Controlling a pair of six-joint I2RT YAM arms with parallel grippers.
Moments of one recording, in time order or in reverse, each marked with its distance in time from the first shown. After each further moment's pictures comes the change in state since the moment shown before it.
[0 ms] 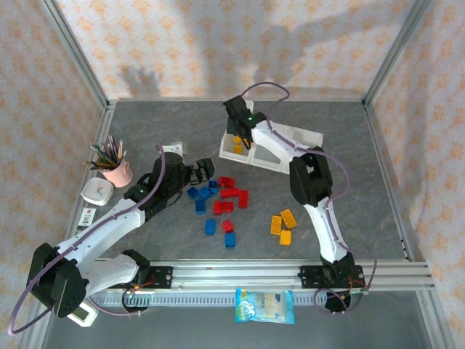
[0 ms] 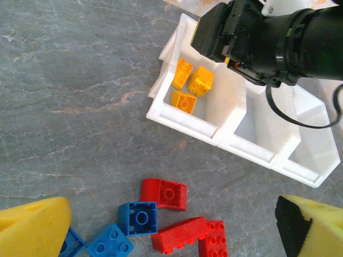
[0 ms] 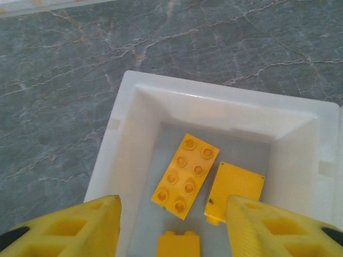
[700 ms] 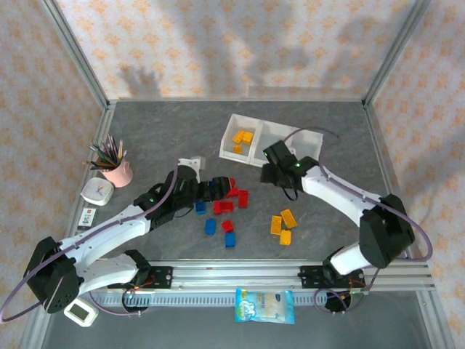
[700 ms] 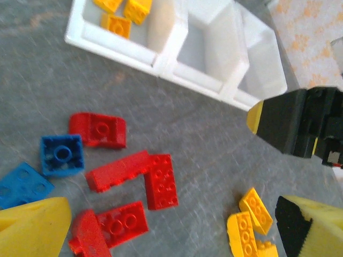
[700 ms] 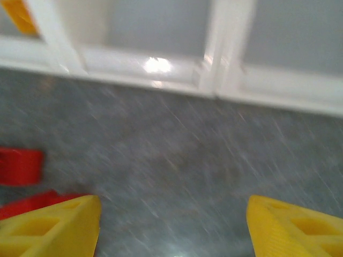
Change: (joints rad) left arm -0.183 0.000 -0.070 0.042 0.105 -0.088; right arm 0.015 -0.850 -1.030 -0.054 -0.069 0.147
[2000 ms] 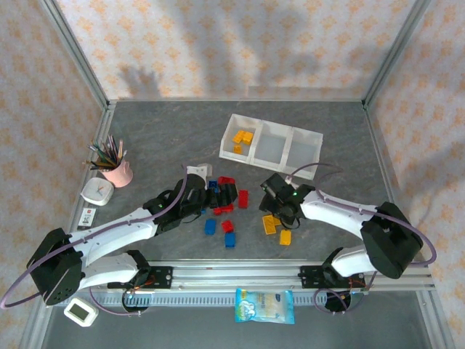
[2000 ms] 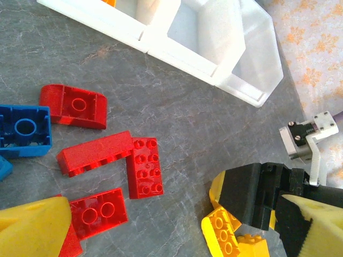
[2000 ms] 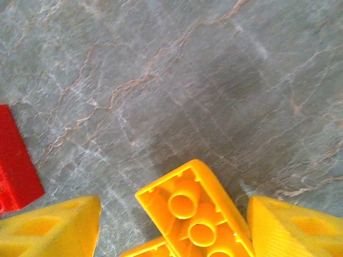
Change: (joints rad) left arm -0.086 0.049 -0.051 0.107 -0.054 -0.093; right arm 0.135 -0.068 -0.286 0.087 -0.106 0.433
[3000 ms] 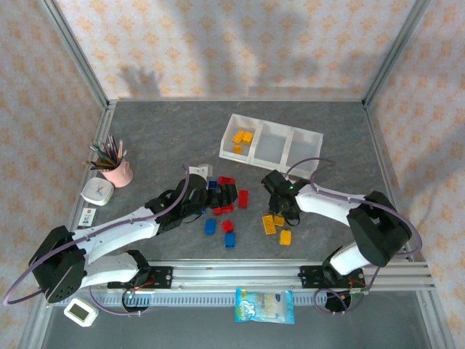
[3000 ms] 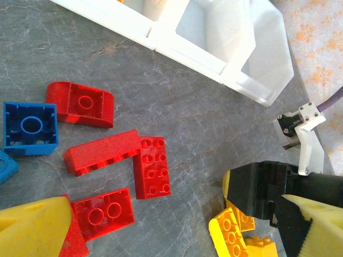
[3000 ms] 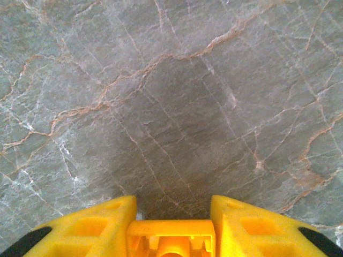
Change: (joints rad) left arm 0.000 0.023 0.000 0.002 -0.014 0.000; right arm -0.059 0.112 0.038 -0.036 0.032 -0.223
